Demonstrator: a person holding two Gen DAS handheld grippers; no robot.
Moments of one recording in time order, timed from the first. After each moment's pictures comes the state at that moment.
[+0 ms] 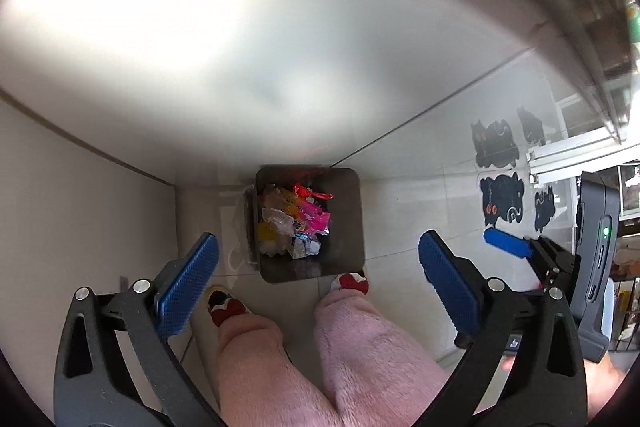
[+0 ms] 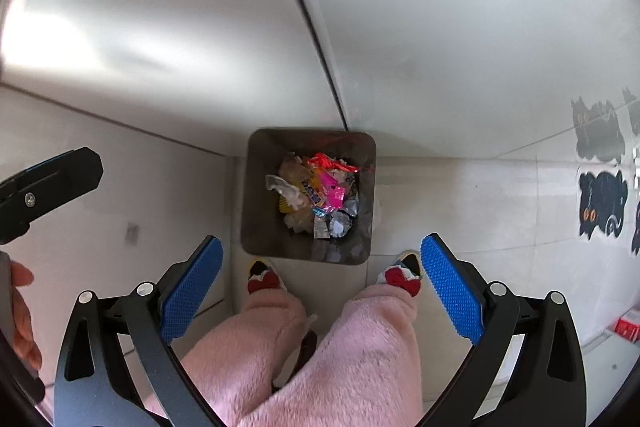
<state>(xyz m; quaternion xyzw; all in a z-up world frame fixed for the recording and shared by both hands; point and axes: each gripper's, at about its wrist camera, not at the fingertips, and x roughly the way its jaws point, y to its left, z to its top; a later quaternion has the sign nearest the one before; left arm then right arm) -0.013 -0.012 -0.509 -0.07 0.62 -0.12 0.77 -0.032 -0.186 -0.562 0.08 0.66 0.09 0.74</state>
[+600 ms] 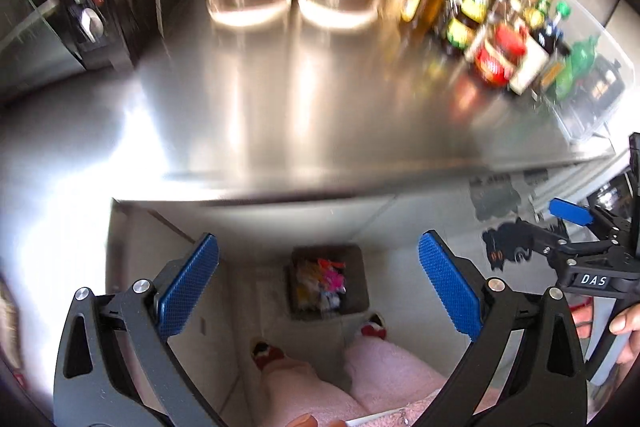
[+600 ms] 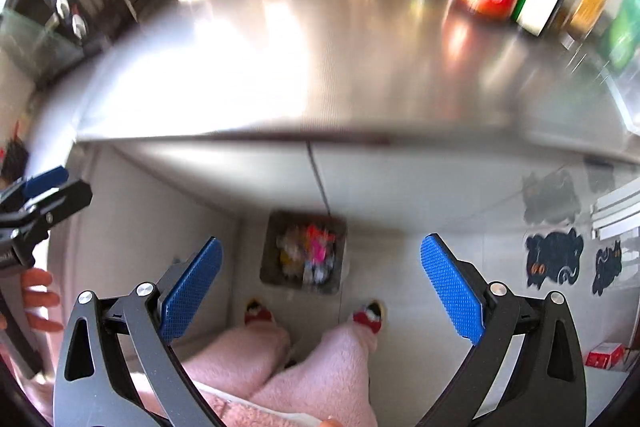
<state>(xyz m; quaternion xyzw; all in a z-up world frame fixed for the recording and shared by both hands) -0.041 0.011 -0.268 -0.02 0.50 -0.09 0.86 -0.052 -0.221 -0.321 0.06 0.55 0.07 0.83</state>
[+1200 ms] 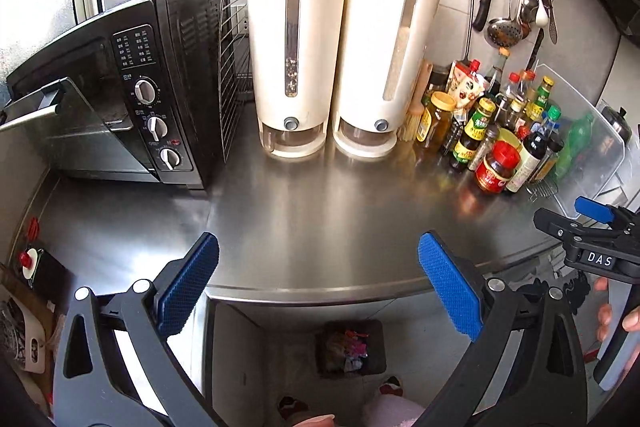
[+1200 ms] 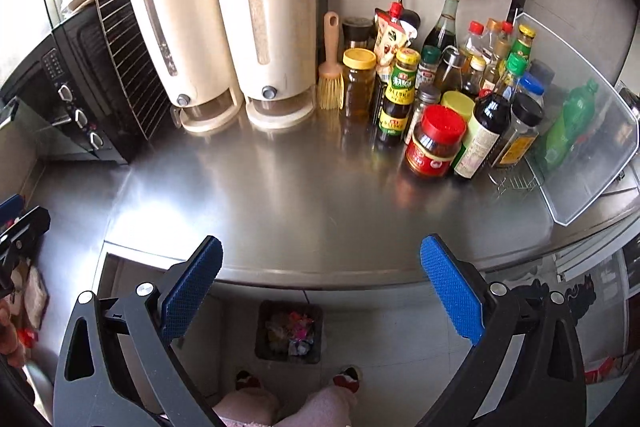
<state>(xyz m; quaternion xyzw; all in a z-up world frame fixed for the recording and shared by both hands) -0.033 0.028 -0.110 -0.01 0.39 -0.04 0.92 -0.015 -0.230 -0.145 0.03 0.44 0.02 0.90</state>
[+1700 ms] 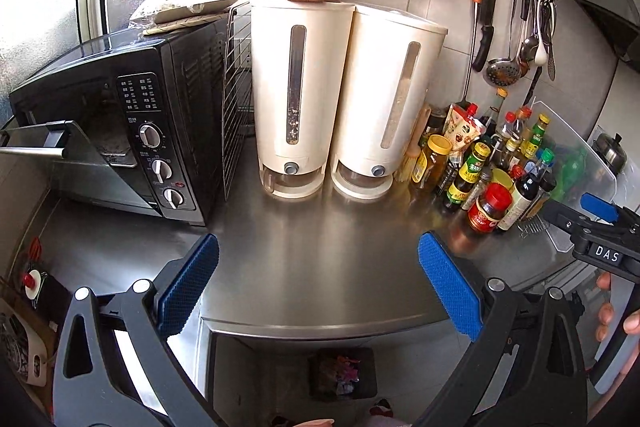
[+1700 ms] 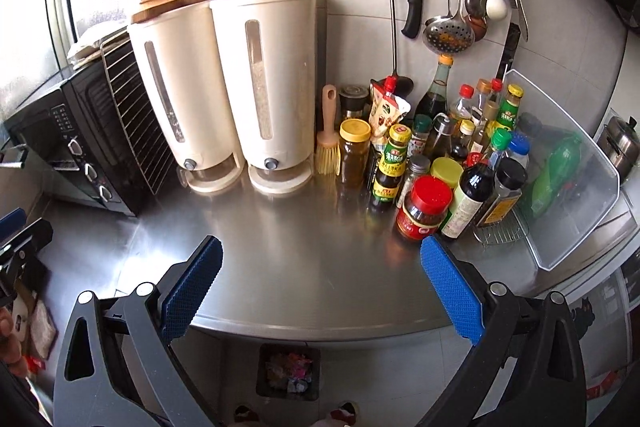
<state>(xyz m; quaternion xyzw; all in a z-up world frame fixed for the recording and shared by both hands) -0.016 0.031 -0.071 -0.02 0.35 -0.04 0.94 0.000 -0.228 -0.081 0.03 0.37 0.01 0.93</state>
